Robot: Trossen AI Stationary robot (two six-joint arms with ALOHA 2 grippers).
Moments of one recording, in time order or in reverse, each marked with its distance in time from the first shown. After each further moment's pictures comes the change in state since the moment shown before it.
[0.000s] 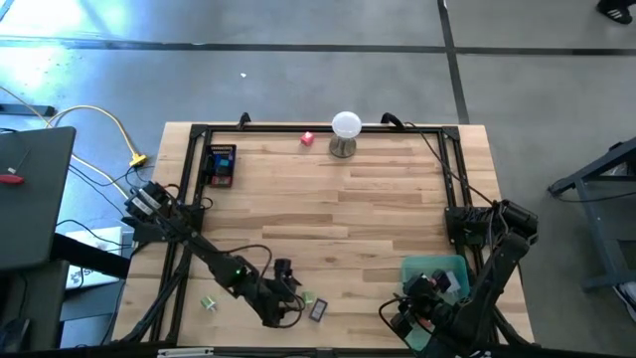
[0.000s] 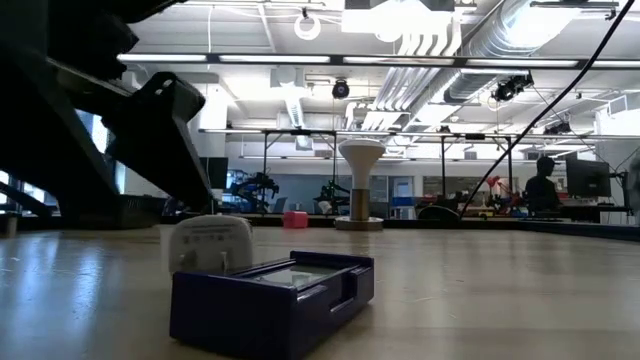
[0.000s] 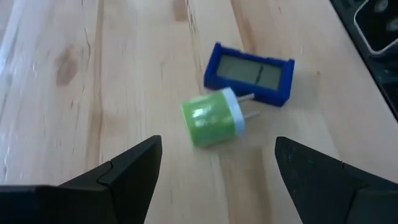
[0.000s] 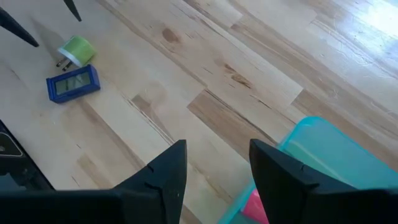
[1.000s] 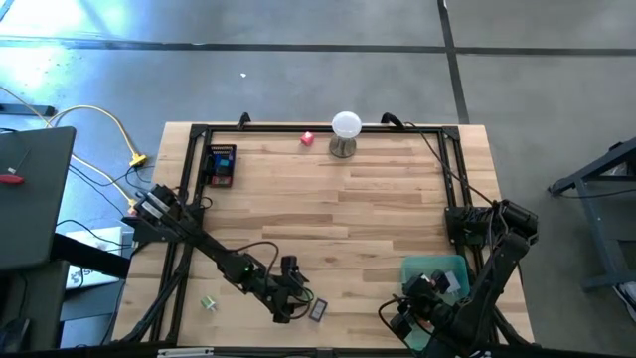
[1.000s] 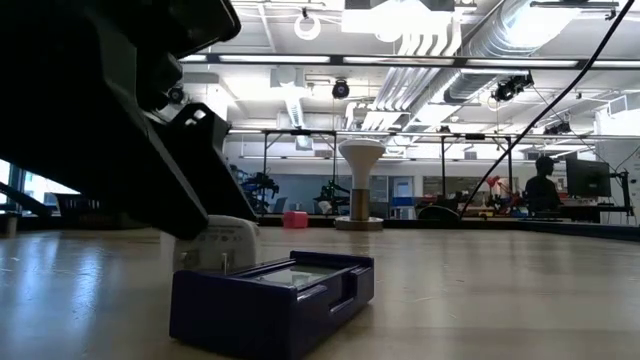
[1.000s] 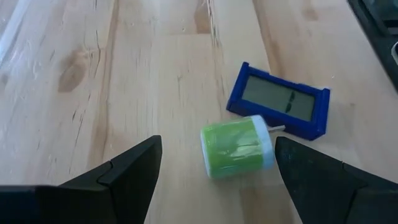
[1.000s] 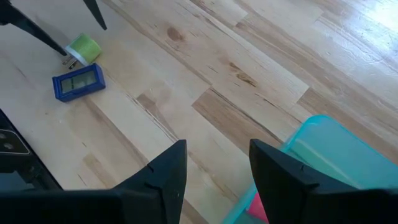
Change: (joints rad) left arm 0.049 0.069 0.000 0.118 0.012 -0.037; right arm 0.000 0.000 0.000 0.020 0.000 -0.007
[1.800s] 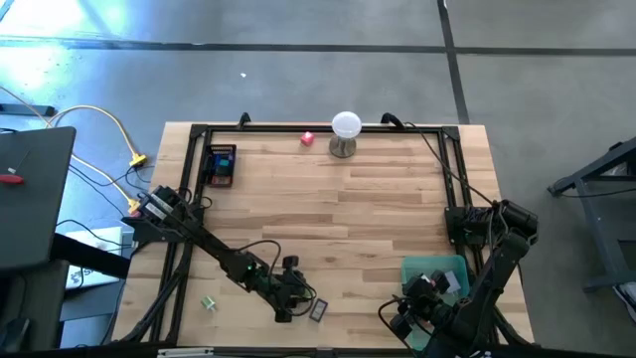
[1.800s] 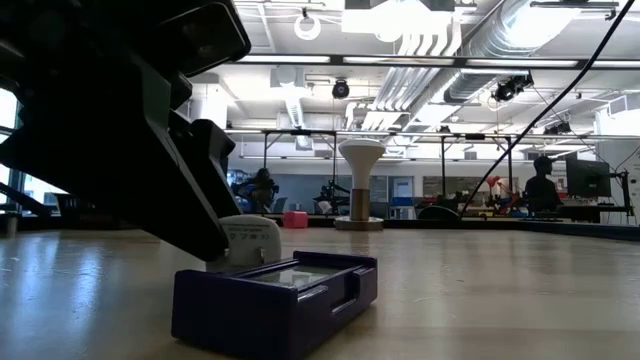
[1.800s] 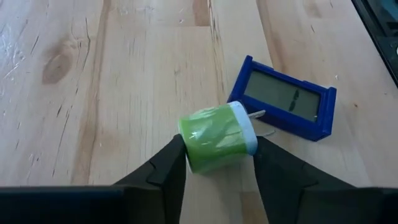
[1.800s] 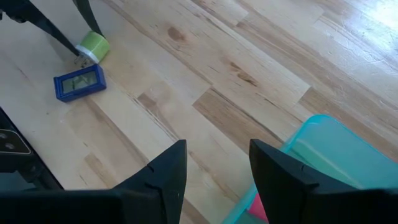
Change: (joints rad) left arm 0.022 0.024 0.000 0.025 0.052 -0.020; right arm 0.000 0.000 0.000 0.003 0.000 0.000
